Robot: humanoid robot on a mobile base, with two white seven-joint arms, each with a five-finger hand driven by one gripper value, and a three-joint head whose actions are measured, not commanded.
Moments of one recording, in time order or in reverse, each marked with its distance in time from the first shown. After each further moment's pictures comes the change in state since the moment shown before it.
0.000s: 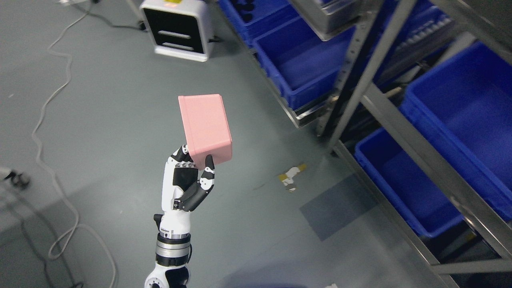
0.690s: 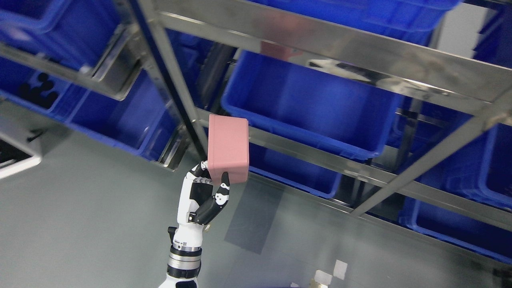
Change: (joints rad) left arm 0.022 0.000 -0.037 0.079 -0.002 -0.009 -0.012; right arm 0.000 0.000 0.000 0.000 0.000 0.000 0.000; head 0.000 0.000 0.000
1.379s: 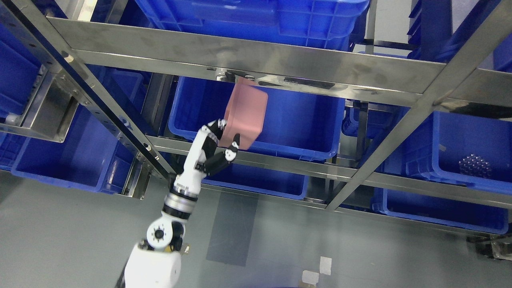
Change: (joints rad) left arm -0.369 0.000 0.104 0.214 -0.190 0.200 -0.148; right arm 0.000 0.000 0.000 0.000 0.000 0.003 -0.002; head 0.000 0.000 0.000
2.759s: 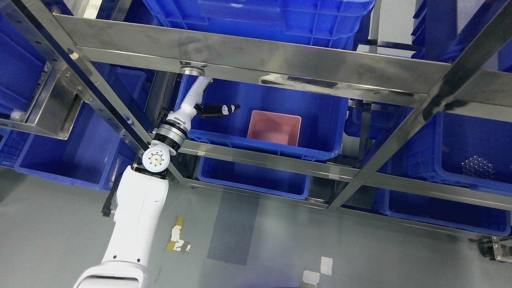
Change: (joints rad) left arm -0.381 0.000 0.077 0.396 -0.316 0.085 0.118; right arm 0.000 0.000 0.000 0.000 0.000 -0.003 0.008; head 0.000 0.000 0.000
